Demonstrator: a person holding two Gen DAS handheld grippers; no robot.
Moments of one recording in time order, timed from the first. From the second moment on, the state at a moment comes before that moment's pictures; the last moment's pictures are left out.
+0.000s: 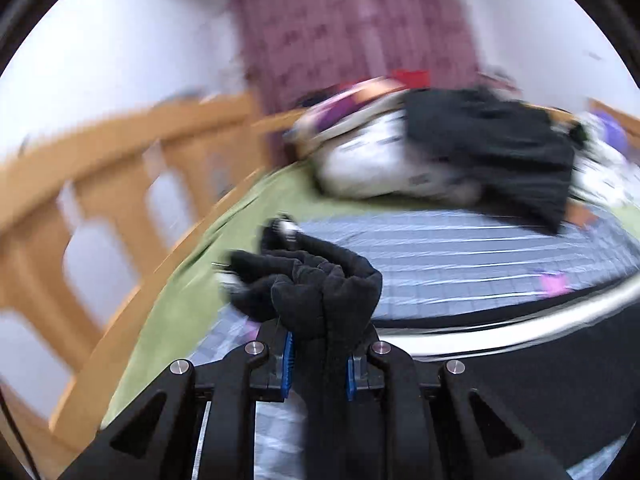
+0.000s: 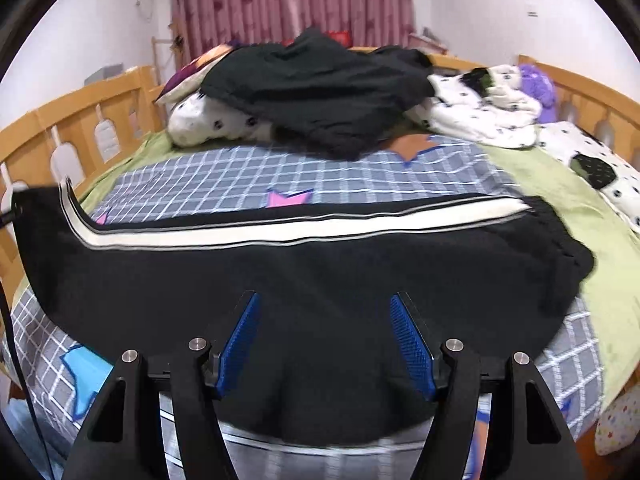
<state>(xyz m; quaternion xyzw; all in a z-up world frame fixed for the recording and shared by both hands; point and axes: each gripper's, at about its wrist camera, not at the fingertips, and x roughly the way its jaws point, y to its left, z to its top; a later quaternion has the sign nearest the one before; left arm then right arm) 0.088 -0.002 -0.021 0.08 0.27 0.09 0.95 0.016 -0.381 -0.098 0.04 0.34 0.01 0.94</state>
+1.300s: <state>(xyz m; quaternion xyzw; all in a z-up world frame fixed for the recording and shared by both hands) 0.000 -0.018 -0.166 0.01 0.41 -0.04 0.91 0.055 -0.365 -0.152 0.12 0.43 0.10 0.89</state>
